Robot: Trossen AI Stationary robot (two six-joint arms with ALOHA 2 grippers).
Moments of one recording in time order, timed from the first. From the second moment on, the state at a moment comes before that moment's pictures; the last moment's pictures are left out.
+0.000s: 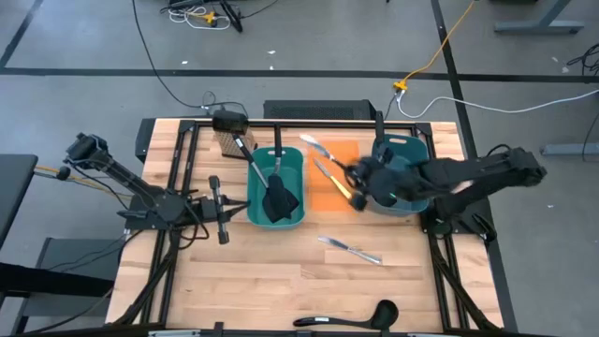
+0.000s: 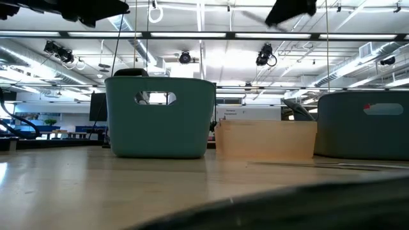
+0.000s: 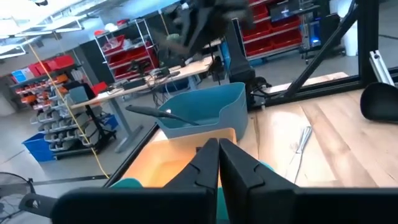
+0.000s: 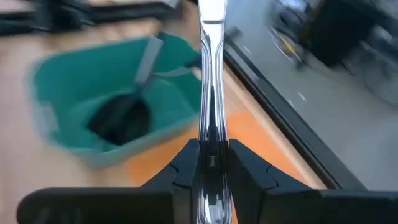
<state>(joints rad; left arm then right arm) -0.55 0.81 0.35 0.46 -0.80 0.26 0.18 1.24 1.22 -0.76 0.66 0.34</state>
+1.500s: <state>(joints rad) -0.55 0.81 0.35 0.44 -0.79 0.33 -0.21 1.64 0.95 -0.52 0.29 0.70</state>
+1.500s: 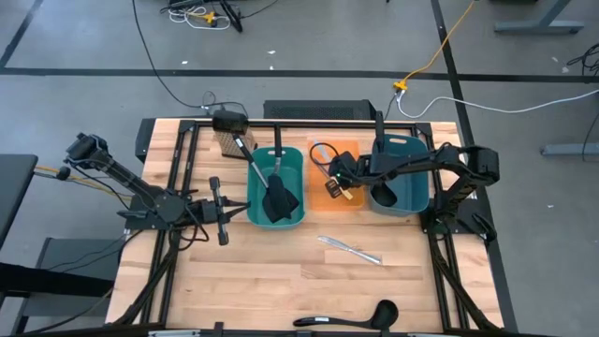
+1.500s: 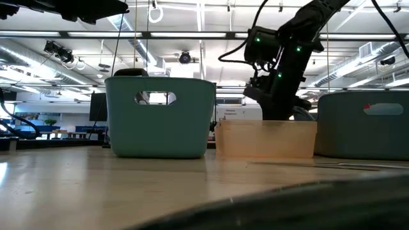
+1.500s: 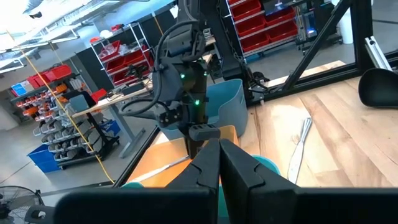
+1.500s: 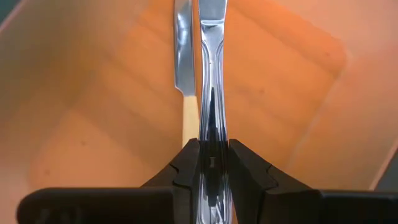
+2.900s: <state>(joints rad) -0.55 0.81 0.35 0.45 -0.79 0.35 -0.25 1.64 0.90 -0.49 0.14 0.67</state>
